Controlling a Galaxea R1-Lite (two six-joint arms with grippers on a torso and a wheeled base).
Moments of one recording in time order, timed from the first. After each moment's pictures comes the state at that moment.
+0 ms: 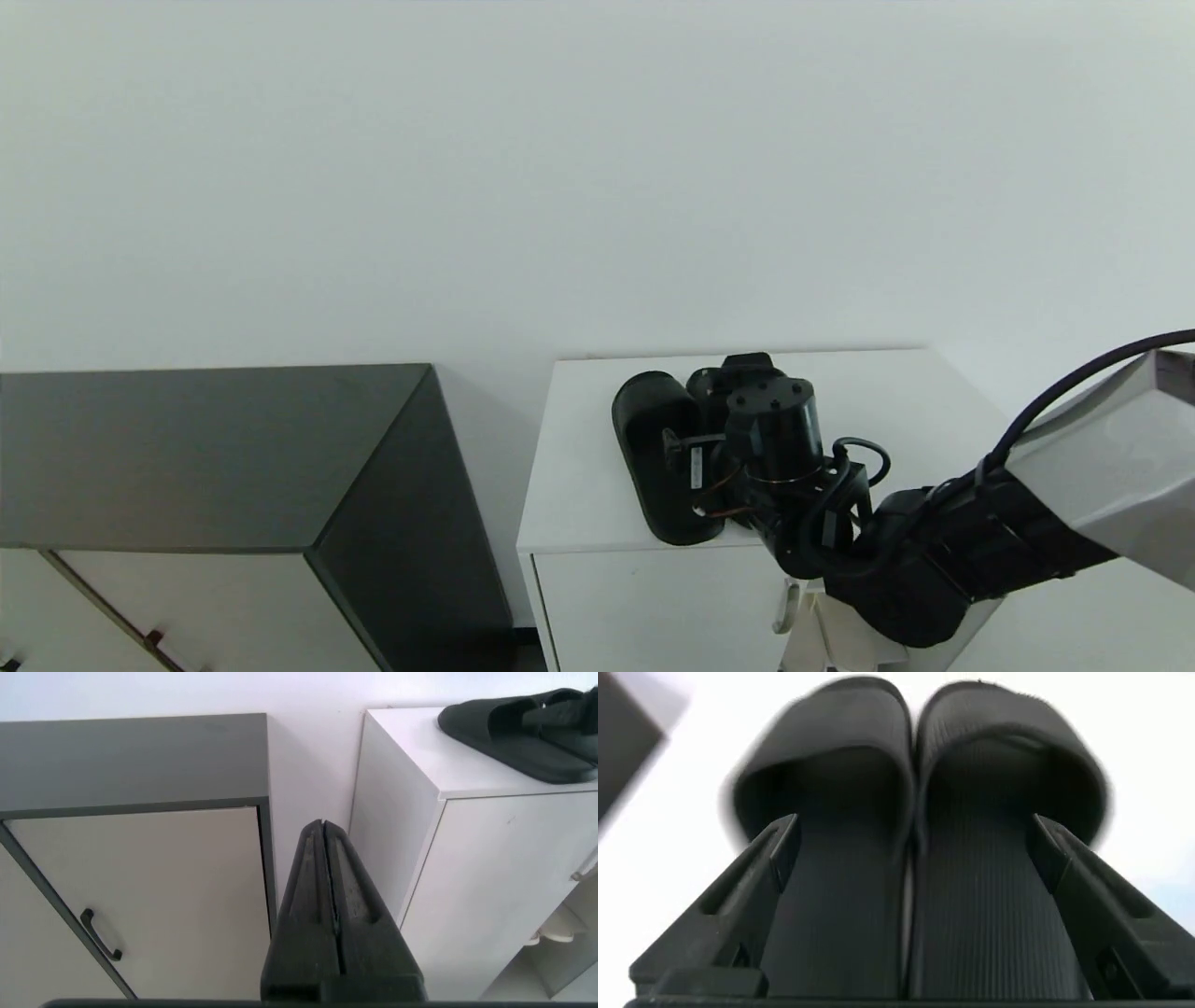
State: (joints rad) left arm 0.00 0.00 0.00 0.00 -0.02 0.00; right arm 0.80 2.07 -1.00 -0.78 -0.57 0.22
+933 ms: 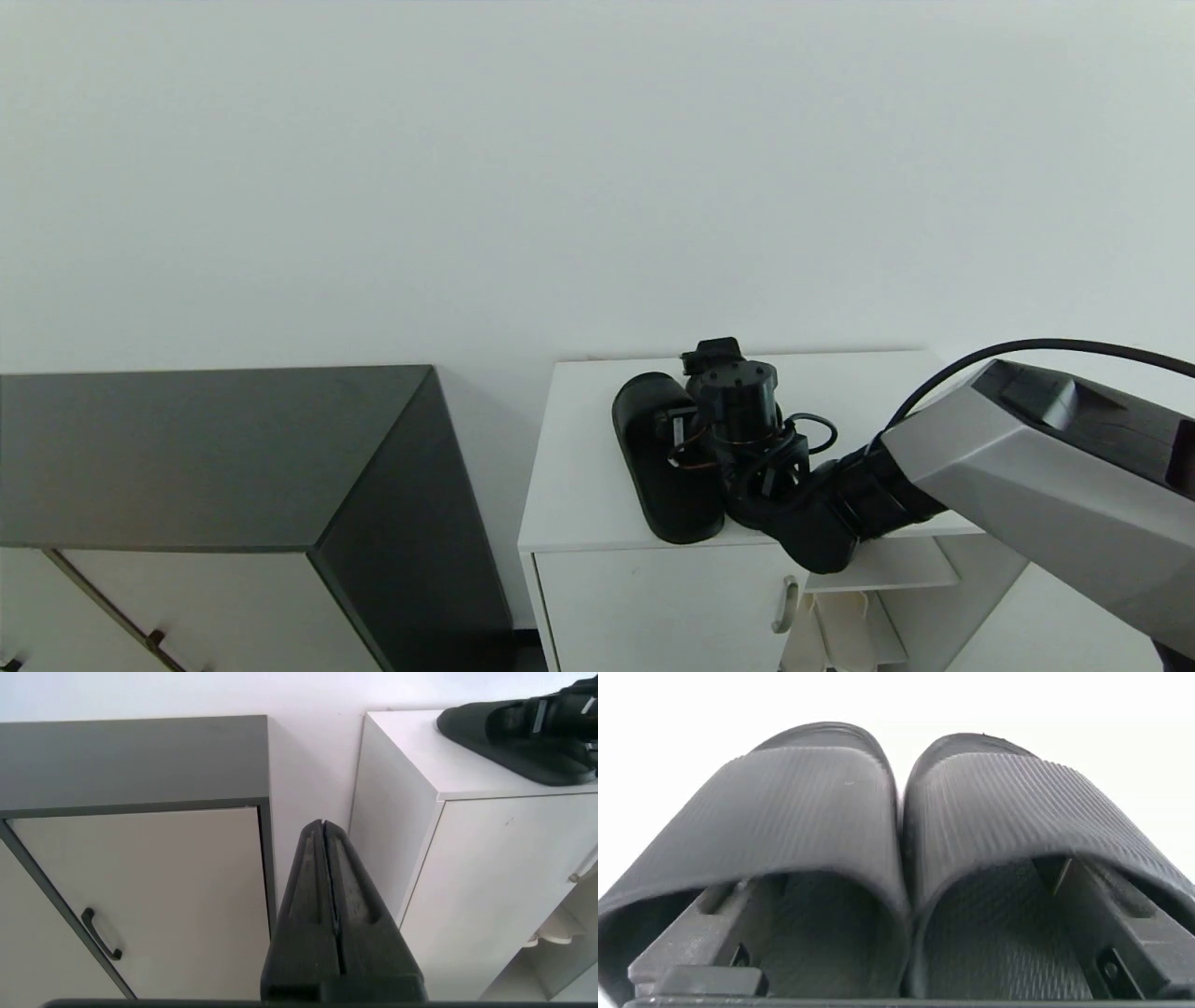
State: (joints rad) left arm 0.00 0.00 0.00 0.00 -0.02 0.00; right arm 0.70 2.29 -1.27 -0.81 -0.55 0.10
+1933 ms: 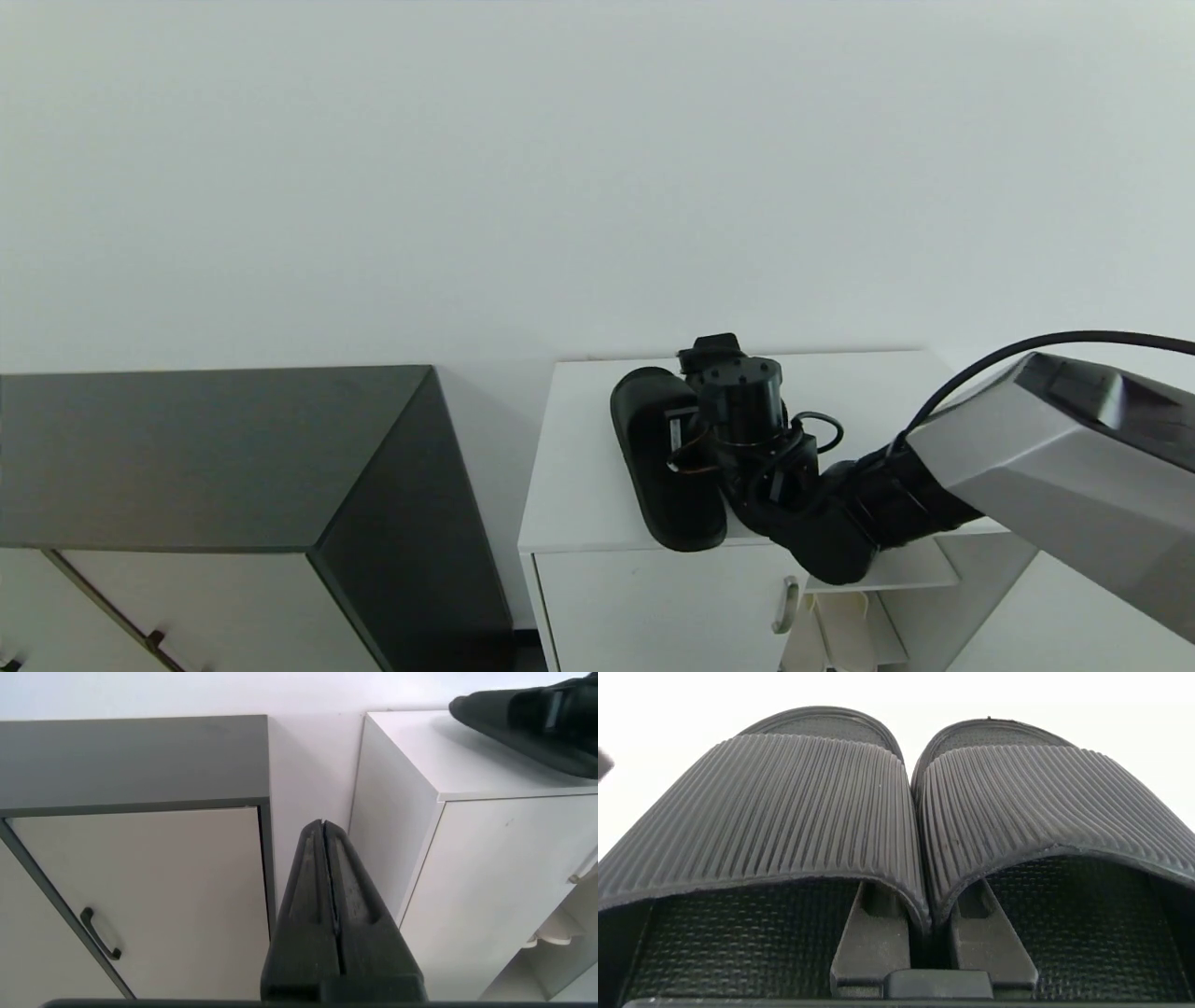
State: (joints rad) left arm 0.00 0.00 0.00 0.00 -0.02 0.00; right arm 0.74 2.22 -1.21 -0.80 -0.54 0.10
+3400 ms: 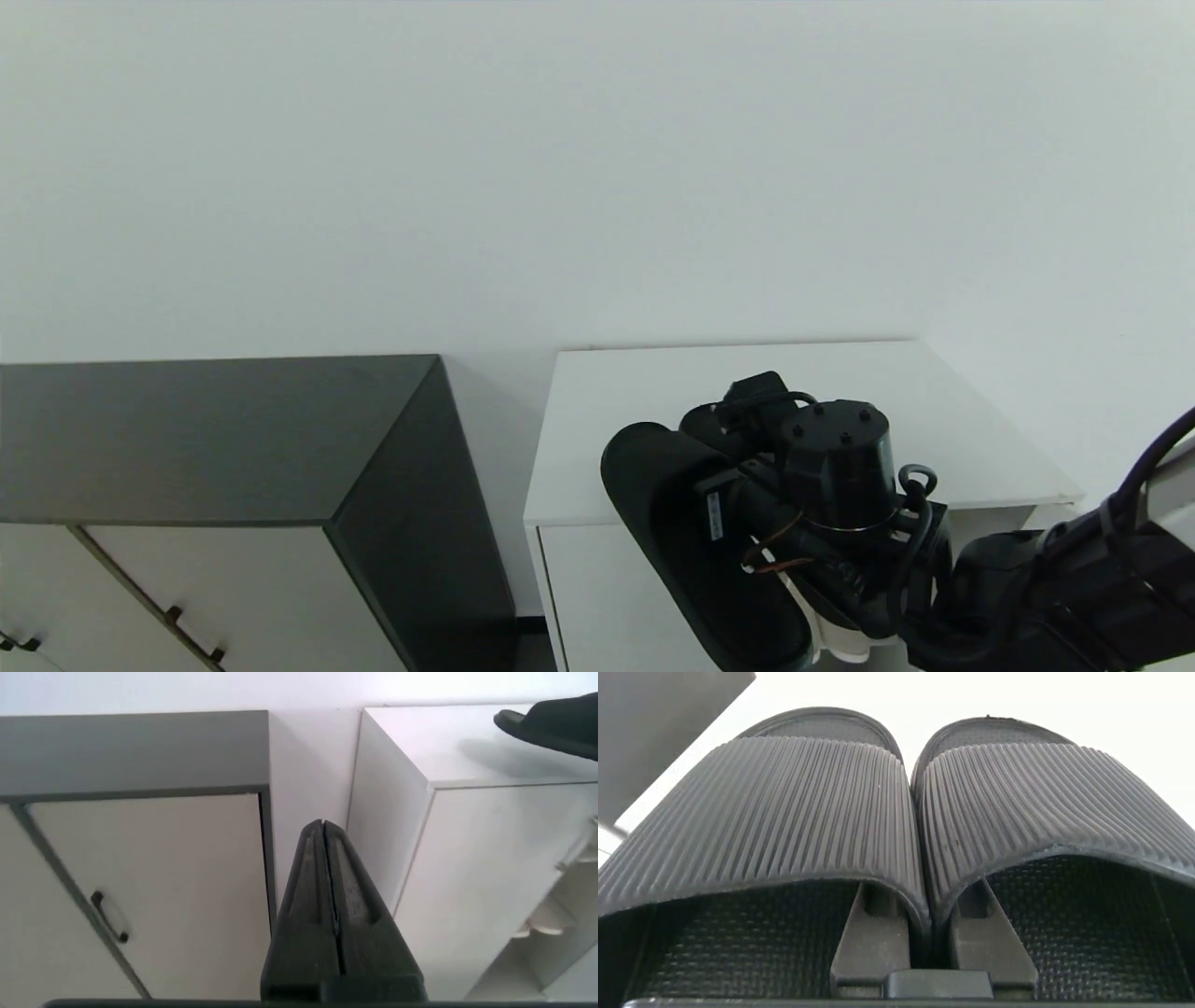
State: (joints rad) left arm 0.00 0.00 0.00 0.00 -0.02 0.00; right arm 0.84 1.92 -0.79 -0.85 -0.40 0.11
